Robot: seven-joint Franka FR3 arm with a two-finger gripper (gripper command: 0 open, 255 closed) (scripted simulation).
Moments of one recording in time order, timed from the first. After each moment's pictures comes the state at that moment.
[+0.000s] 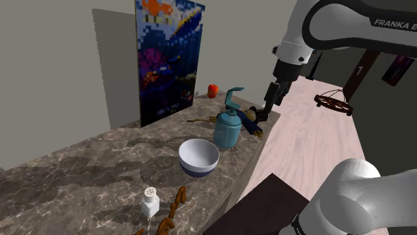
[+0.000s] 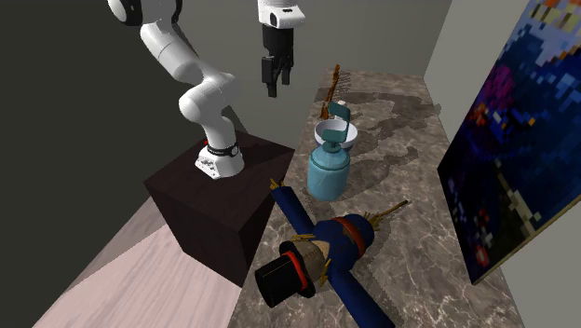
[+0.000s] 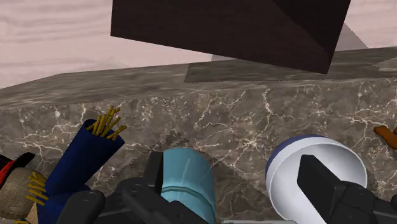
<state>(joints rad) 0.01 -0.83 -0.04 -2.39 -0.06 1.57 -0.14</state>
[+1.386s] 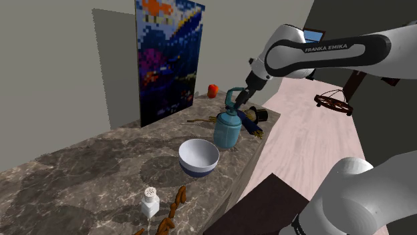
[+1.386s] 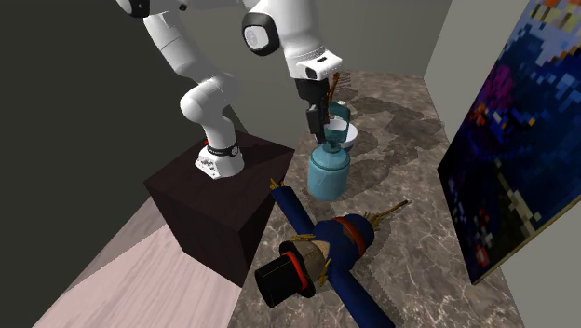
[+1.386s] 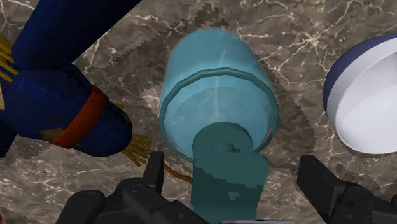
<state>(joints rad) 0.09 -0.55 -0.23 -2.47 -0.01 2.20 -0.40</state>
